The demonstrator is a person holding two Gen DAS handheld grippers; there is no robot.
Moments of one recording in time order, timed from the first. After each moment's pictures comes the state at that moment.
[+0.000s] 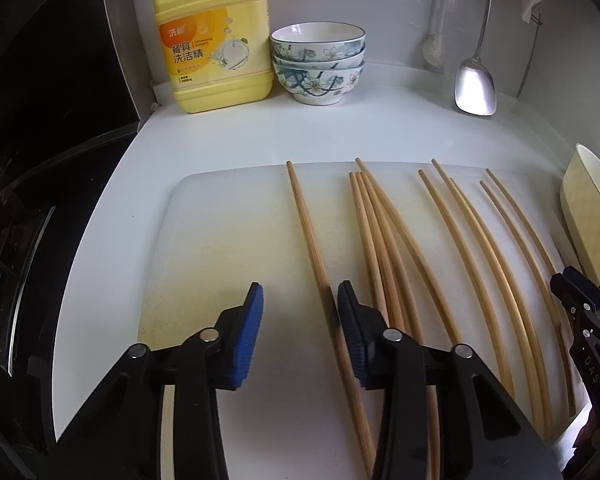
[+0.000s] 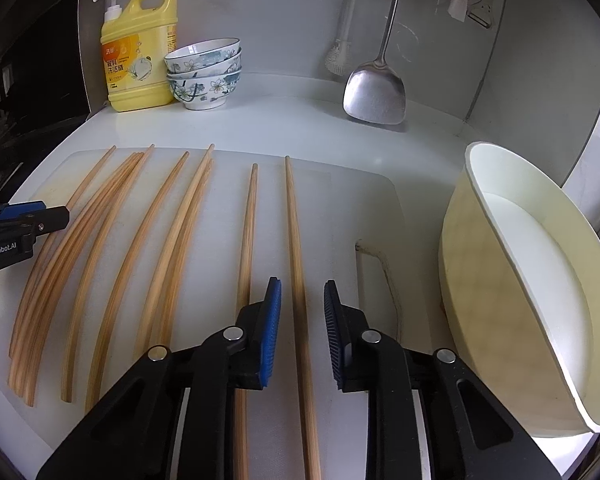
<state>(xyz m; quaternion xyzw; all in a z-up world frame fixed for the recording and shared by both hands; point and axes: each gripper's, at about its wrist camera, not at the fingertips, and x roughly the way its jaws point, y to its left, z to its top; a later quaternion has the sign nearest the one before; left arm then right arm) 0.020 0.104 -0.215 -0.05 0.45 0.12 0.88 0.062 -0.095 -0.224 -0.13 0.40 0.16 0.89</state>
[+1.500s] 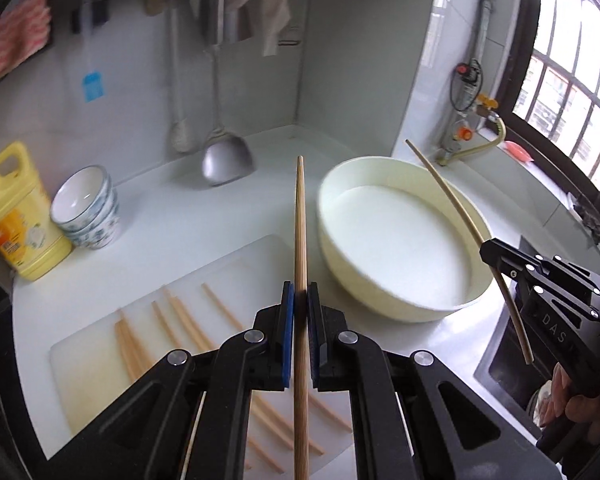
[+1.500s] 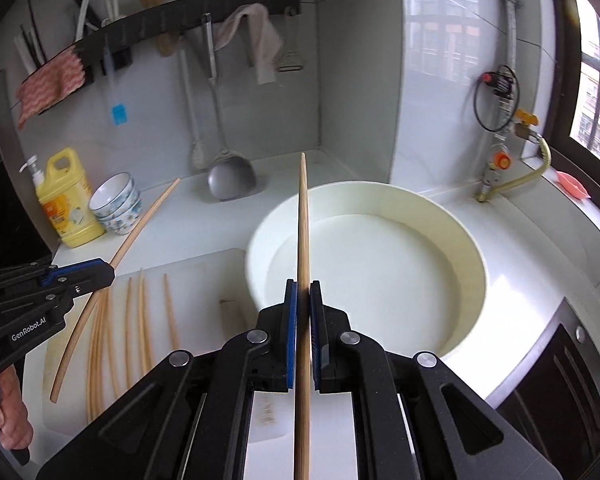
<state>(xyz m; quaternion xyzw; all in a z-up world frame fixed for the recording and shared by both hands) 0.045 -0.070 -0.077 0.03 0.40 -0.19 0.90 0.004 -0.257 -0.084 0.04 0.36 -0.01 0.93</state>
